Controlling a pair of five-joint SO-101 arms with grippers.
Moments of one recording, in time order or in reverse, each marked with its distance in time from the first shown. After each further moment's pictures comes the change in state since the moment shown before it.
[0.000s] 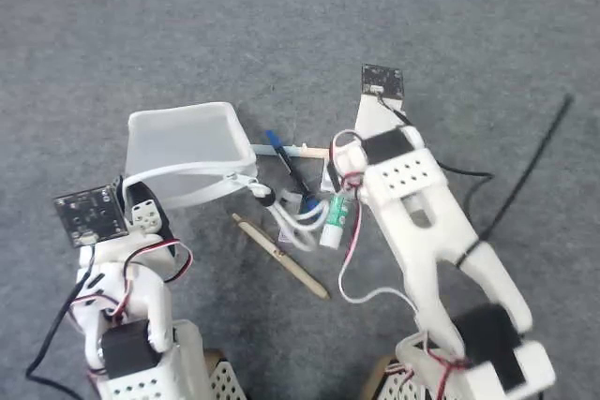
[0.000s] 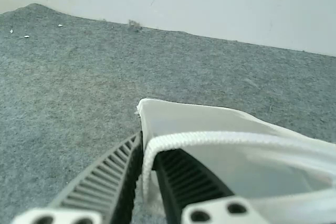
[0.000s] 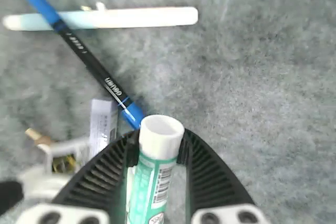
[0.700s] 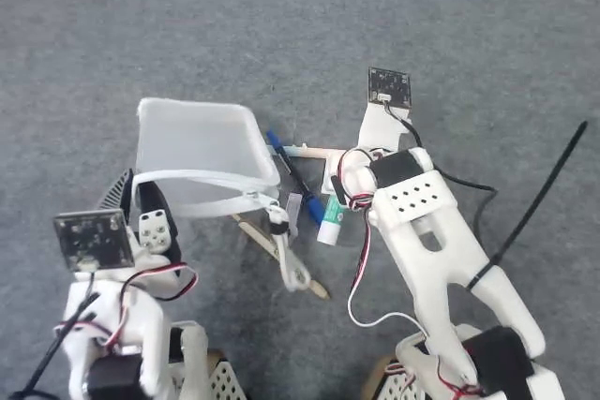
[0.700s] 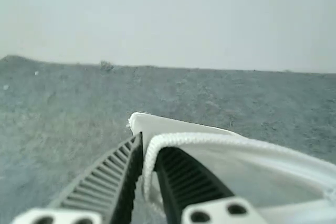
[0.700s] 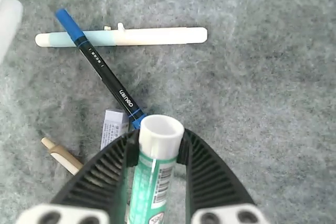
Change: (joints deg) left arm 7.6 0.0 -16.0 9.8 -3.1; right arm 0.0 -6.7 8.6 -9.1 -0.2
